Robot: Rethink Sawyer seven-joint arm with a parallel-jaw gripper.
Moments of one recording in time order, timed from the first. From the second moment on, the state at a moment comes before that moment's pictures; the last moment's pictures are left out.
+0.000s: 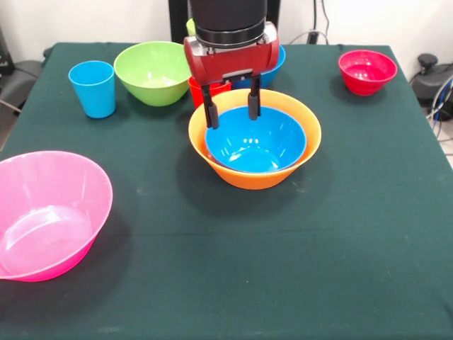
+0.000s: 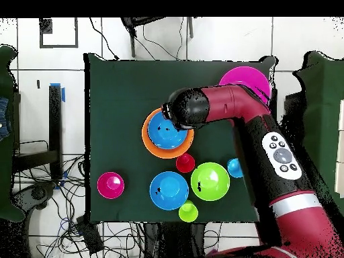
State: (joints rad) arm -0.64 -0.61 0.64 1.49 -0.55 0.84 1.63
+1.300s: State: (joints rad) arm -0.60 -0.63 0.65 1.35 -0.55 1.00 1.63
